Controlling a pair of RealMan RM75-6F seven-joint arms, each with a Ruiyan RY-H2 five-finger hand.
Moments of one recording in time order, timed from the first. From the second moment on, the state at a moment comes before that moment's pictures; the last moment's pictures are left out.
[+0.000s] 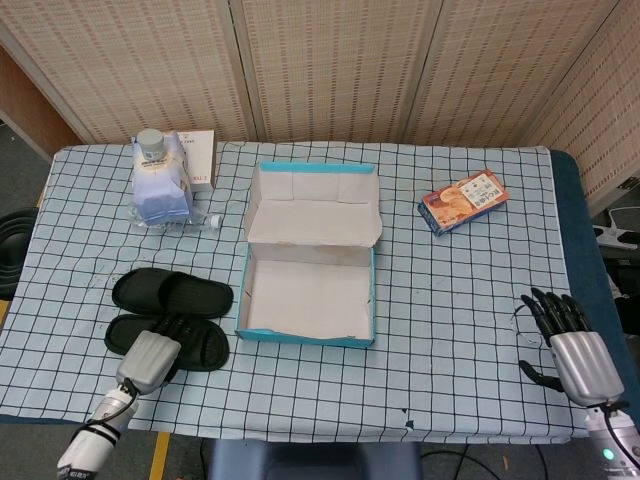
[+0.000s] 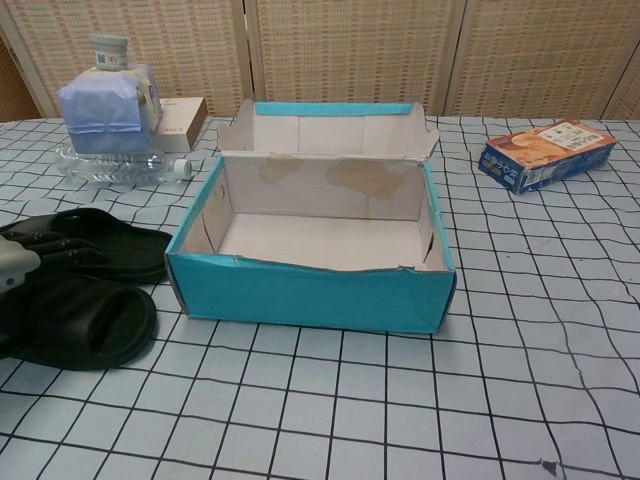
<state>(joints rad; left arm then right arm) -0.39 -1.29 0.00 -1.79 1.27 1.08 0.73 0.09 -1.05 -0.01 -1.69 -1.57 1.42 -0.07</state>
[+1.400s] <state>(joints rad) -0.44 -1.38 0.04 -1.65 1.23 1.13 0.69 0.08 -1.05 -0.01 -1.70 -1.56 1.42 -0.08</state>
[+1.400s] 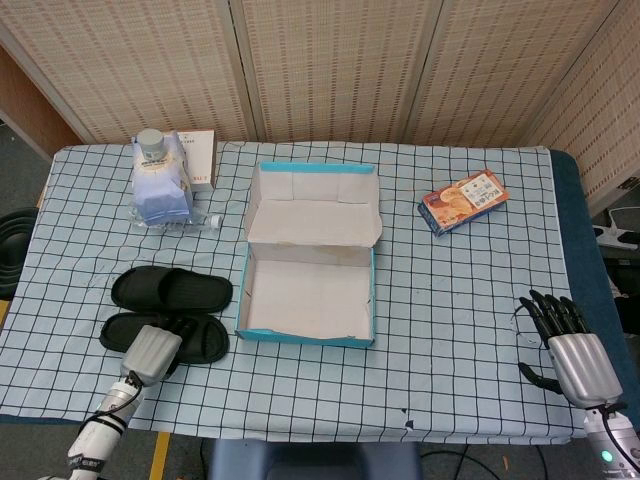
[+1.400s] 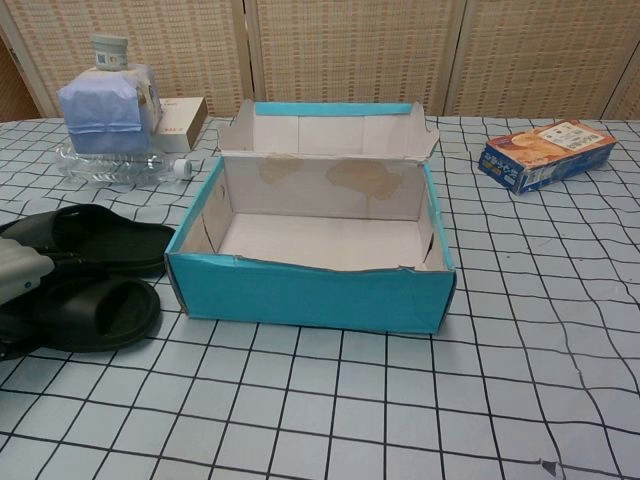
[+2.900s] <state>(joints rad) -0.87 -1.53 -0.30 -1.97 0.98 1.06 0.99 0.10 -1.02 -0.02 -1.70 -1.58 1.39 0.01</state>
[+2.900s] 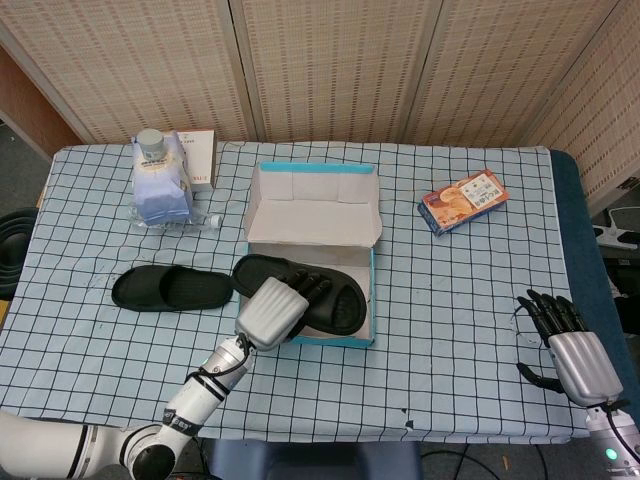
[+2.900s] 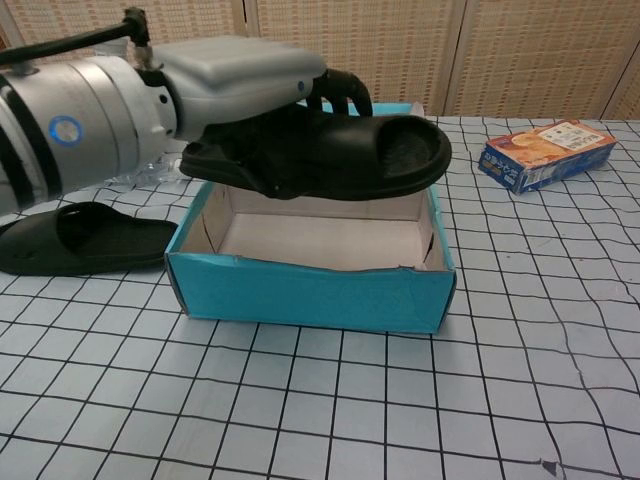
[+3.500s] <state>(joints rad) -1.03 -1.64 -0.35 -1.70 0.77 0.90 0.77 0.11 -1.02 -0.01 -1.68 -1.56 1.37 0.02</state>
